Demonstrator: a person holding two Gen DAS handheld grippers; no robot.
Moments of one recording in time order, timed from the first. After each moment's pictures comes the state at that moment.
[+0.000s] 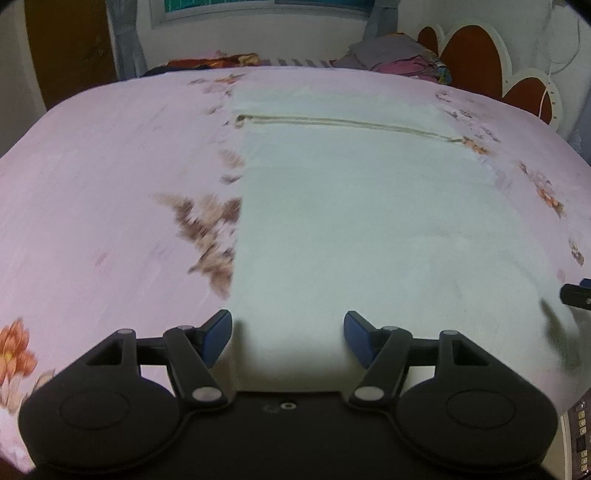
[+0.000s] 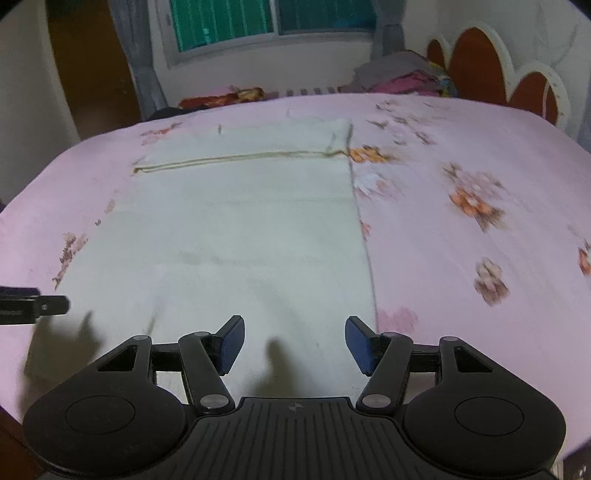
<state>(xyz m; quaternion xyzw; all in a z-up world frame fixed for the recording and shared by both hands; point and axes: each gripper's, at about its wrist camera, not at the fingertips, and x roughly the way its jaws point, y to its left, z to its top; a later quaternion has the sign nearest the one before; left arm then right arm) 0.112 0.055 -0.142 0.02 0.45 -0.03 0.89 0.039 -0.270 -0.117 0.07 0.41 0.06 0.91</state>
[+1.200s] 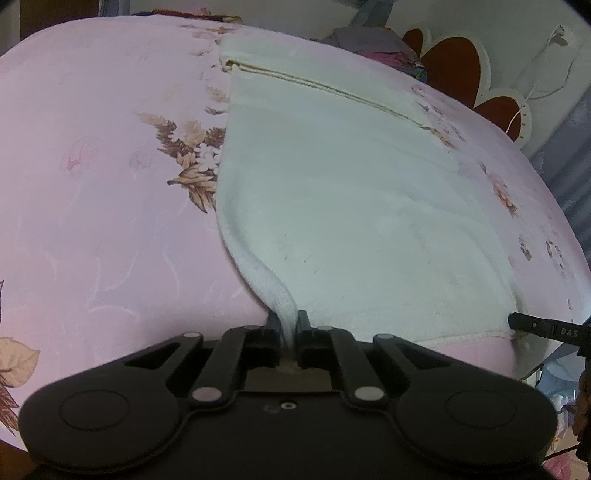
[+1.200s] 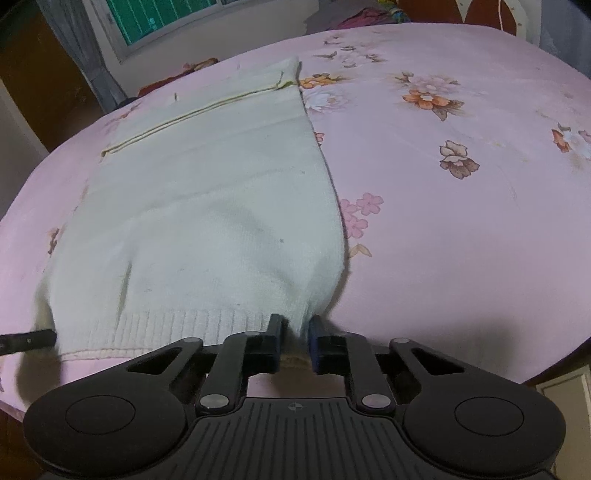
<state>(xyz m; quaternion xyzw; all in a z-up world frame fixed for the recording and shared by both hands) 0.089 0.080 -0.166 -0.09 0.49 -0.11 0.86 0.005 -0.291 -0.147 0.15 0.47 0.03 0.87</state>
